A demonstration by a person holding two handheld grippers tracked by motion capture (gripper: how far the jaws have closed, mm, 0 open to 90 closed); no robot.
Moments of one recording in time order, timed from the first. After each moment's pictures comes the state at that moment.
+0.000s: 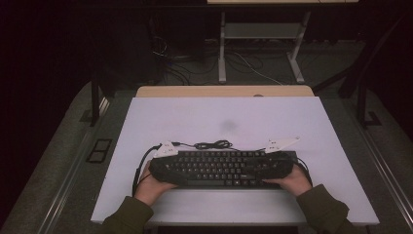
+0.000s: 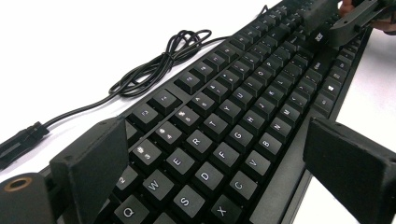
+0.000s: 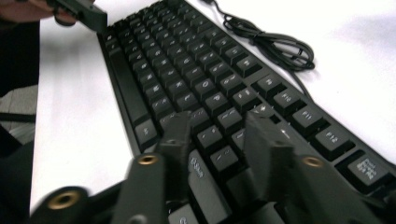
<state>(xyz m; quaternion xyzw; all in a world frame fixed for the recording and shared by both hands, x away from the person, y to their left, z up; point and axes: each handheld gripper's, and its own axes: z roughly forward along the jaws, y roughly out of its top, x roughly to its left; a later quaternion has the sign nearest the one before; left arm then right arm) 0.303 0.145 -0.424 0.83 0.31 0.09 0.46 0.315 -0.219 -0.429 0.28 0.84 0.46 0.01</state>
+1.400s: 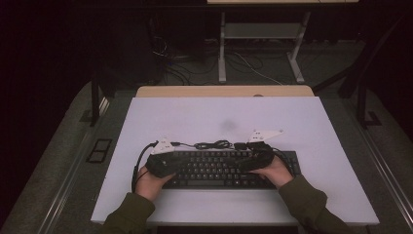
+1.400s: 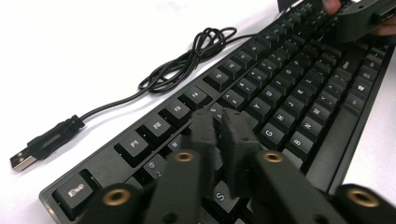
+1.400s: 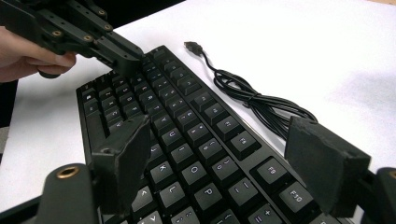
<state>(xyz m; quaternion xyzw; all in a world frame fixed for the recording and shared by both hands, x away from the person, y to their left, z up) 0.314 0.153 -0.427 0.83 0.32 0.10 0.44 0.341 -0.174 -0.430 0.29 0.81 0.51 0.03</state>
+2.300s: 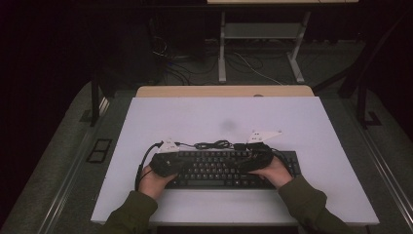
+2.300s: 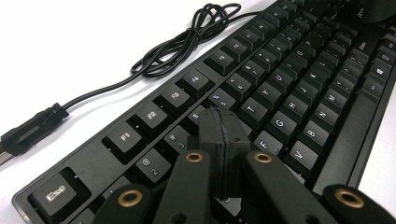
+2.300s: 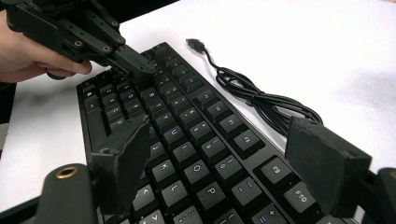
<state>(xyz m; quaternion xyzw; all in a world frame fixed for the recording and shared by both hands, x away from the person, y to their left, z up) 0.320 0.146 -0.436 0.85 0.32 0.09 0.41 0.340 -0.172 -0.431 0.29 0.82 0.50 0.04</state>
